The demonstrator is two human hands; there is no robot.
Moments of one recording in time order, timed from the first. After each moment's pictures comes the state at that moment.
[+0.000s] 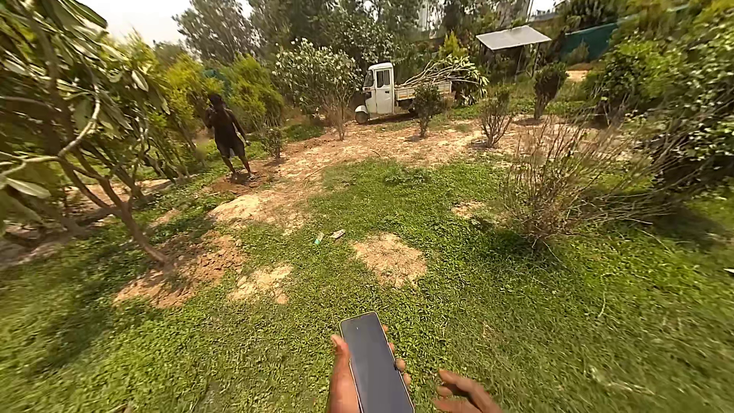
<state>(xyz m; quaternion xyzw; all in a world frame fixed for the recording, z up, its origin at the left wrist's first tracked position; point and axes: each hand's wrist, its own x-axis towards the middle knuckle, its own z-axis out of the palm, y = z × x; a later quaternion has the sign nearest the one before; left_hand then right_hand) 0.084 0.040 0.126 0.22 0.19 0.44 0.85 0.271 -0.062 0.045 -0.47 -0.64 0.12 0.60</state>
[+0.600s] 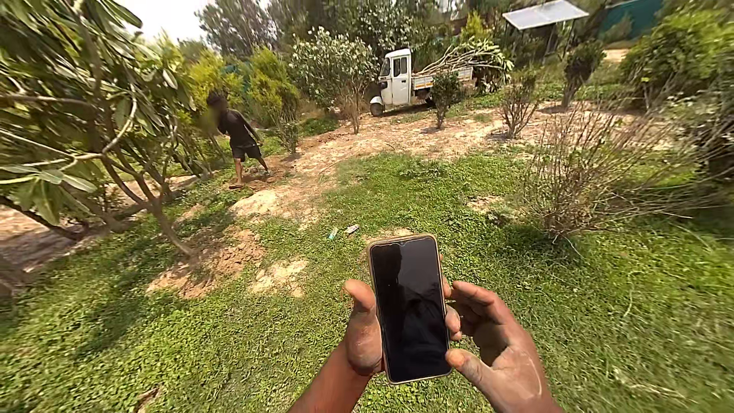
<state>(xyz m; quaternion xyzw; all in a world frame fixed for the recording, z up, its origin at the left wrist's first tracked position) 0.098 0.073 0.226 0.48 -0.09 0.32 0.81 0.272 -0.012 0.176 -0.33 -0.58 0.30 0.68</state>
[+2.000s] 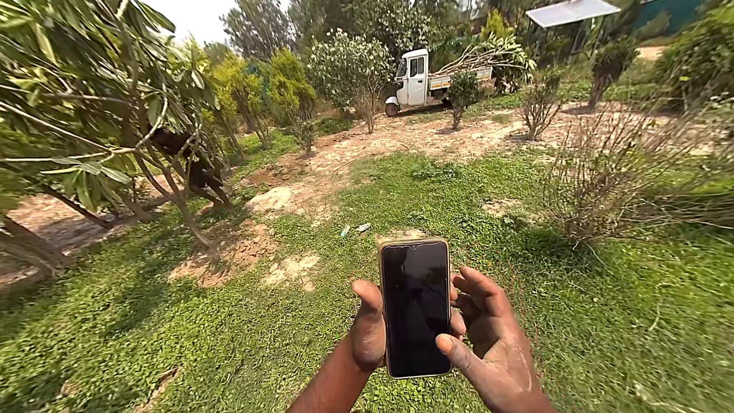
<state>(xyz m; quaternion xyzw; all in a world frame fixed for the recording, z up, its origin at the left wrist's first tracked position) 0.074 0.063 0.225 0.50 -0.07 0.36 0.79 0.242 -0.009 0.186 -0.35 -0.56 0.30 0.69</state>
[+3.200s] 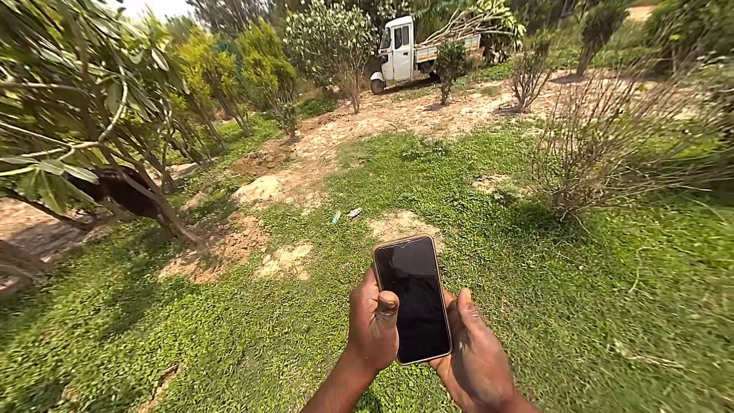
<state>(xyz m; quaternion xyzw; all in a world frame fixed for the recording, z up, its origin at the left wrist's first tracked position) 0.087 0.051 0.192 0.68 0.23 0.56 0.40 0.219 -0.023 0.167 -0.23 -0.26 0.64 0.68</state>
